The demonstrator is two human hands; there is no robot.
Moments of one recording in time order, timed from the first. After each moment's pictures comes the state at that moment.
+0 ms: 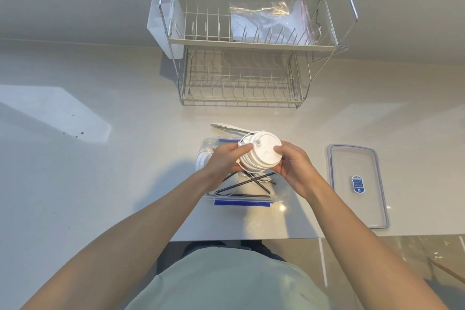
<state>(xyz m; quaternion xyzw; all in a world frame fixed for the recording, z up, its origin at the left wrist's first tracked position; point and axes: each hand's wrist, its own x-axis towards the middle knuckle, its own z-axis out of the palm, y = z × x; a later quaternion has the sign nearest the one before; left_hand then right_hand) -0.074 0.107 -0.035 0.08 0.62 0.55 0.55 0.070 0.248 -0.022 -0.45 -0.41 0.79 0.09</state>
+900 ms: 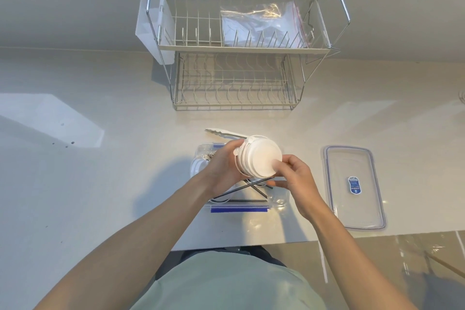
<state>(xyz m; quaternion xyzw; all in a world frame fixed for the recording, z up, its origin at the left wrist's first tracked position) -0.072 0.120 -0.017 0.05 0.41 0.60 0.68 0.095 0.224 -0.008 -0.49 -0.55 0.67 0.11</state>
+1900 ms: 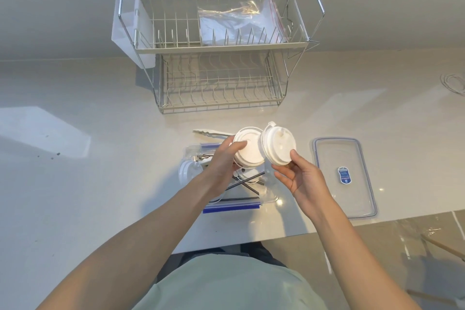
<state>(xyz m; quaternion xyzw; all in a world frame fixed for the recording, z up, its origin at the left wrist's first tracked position) -0.052 0.143 -0.028 0.04 0.52 0.63 0.58 0.122 0.239 0.010 -0.50 -0.29 0.79 0.21</state>
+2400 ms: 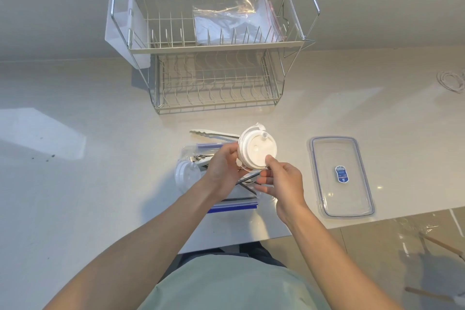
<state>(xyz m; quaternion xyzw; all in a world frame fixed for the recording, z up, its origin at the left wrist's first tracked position) -0.040 0.142 -0.025 0.00 0.46 0.64 0.62 0.094 0.201 0.004 -0.61 -0.40 0.66 0.19</state>
